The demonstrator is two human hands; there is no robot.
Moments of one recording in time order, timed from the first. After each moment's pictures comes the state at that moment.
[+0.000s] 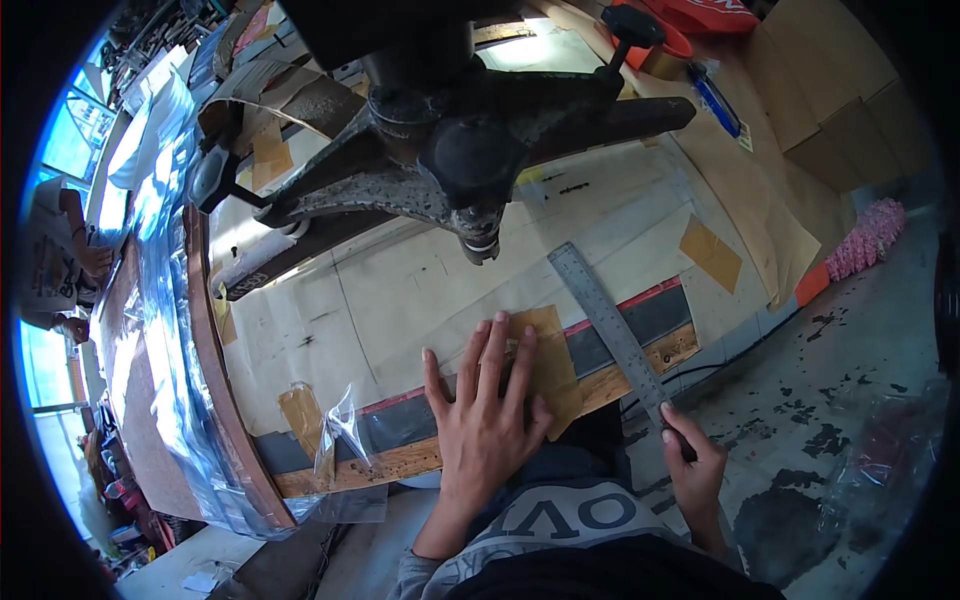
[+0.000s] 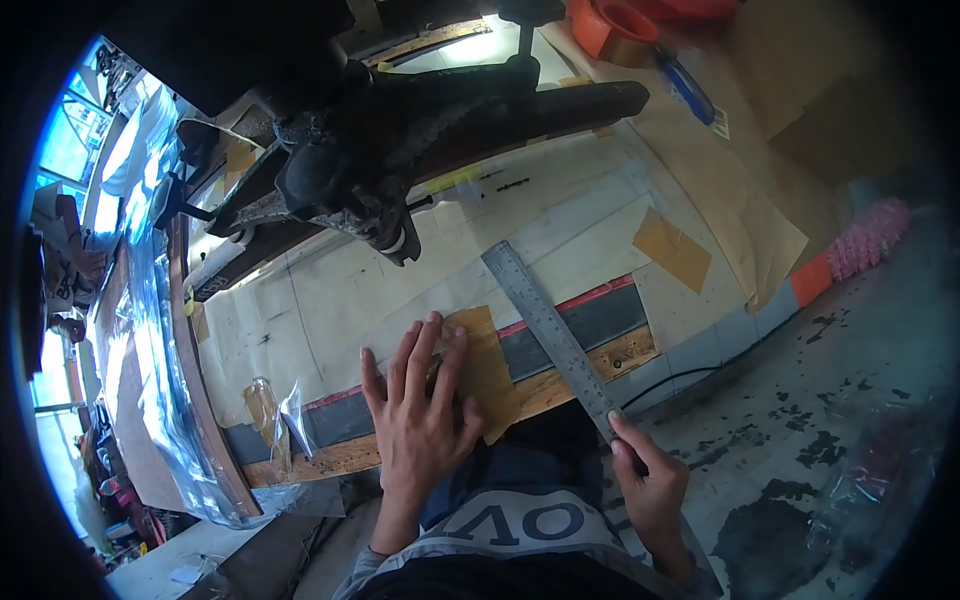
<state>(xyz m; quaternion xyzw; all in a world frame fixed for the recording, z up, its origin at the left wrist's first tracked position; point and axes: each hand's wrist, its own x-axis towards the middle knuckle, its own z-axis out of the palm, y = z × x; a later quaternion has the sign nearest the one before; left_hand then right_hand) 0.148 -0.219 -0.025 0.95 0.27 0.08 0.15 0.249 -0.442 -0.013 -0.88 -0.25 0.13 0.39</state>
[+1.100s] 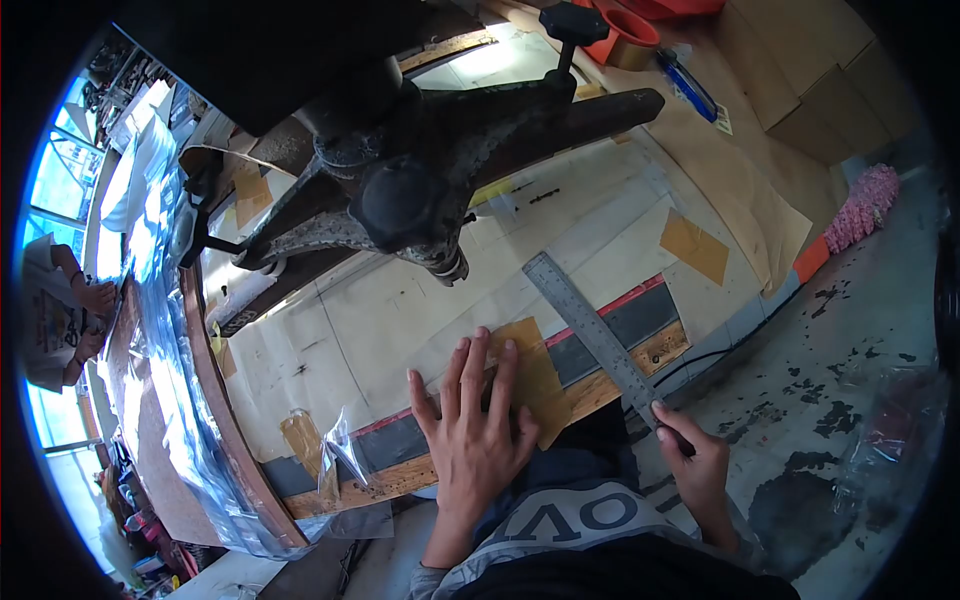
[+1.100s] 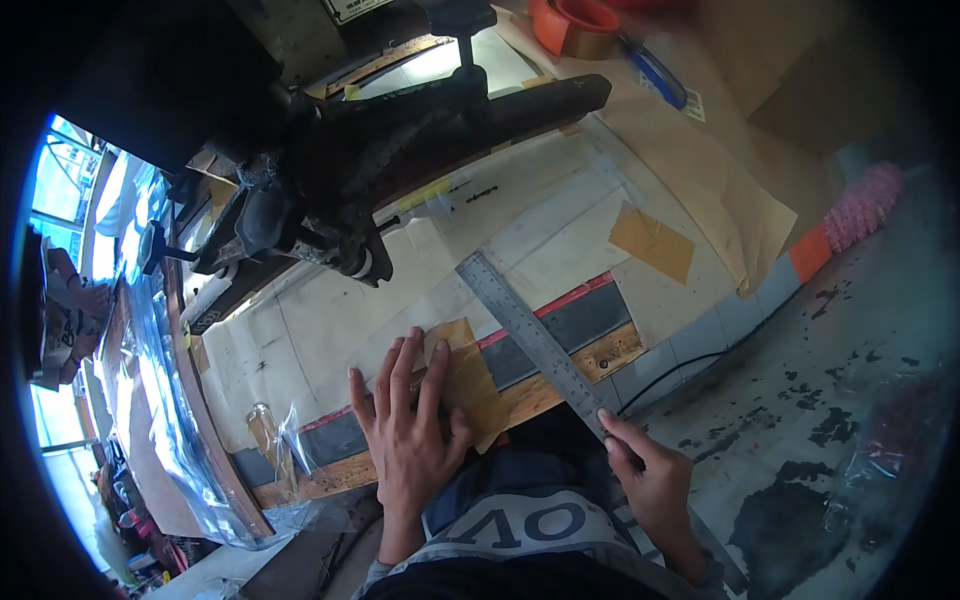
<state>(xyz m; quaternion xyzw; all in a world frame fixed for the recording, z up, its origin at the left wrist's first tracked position) 0.151 -0.219 -0.019 0.95 0.27 0.07 0.15 0.254 -0.442 -0.007 -0.89 -0.23 0.17 0.37</state>
